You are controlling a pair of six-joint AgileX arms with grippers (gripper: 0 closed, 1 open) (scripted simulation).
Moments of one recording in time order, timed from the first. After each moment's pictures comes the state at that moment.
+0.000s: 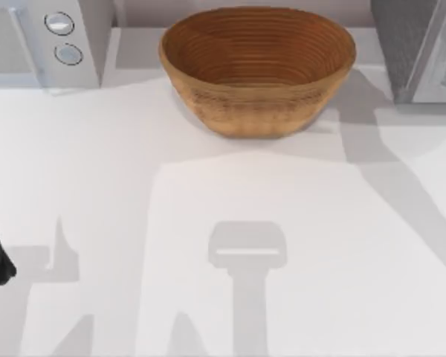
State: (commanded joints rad) left arm 0.00 0.00 0.00 0.00 0.00 0.00; right arm 0.57 1.38 1.92 -0.52 0.60 0.02
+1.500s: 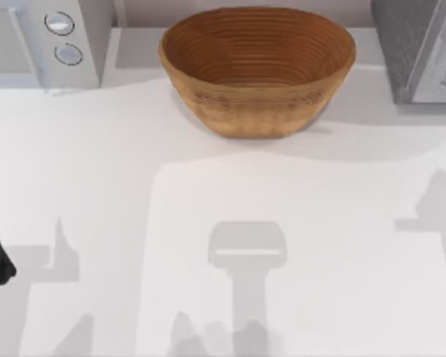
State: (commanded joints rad) left arm 0.00 0.00 0.00 0.00 0.00 0.00; right arm 0.22 0.44 0.55 -0.21 0.22 0.01
